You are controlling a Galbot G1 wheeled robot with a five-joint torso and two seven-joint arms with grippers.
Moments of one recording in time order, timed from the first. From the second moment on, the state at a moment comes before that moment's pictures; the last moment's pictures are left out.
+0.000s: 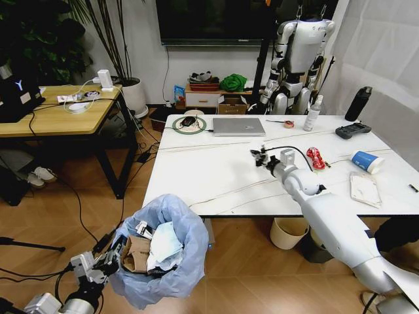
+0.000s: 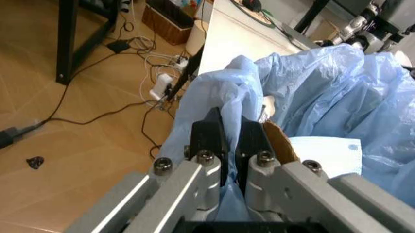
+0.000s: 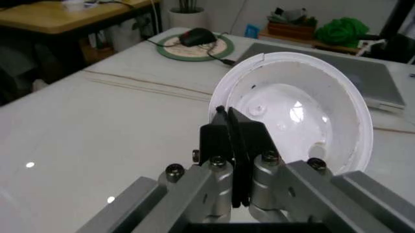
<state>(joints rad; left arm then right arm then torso) 1.96 -1.30 -0.78 -2.25 -0.84 0.13 0.04 -0.55 1.08 -0.02 1.39 0.61 -0.31 -0.12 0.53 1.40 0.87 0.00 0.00</state>
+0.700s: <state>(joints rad) 1.94 -1.30 -0.79 -2.24 -0.84 0.14 0.03 -0.54 1.26 -0.21 1.46 0.62 -0.30 -0.12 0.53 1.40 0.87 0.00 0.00</state>
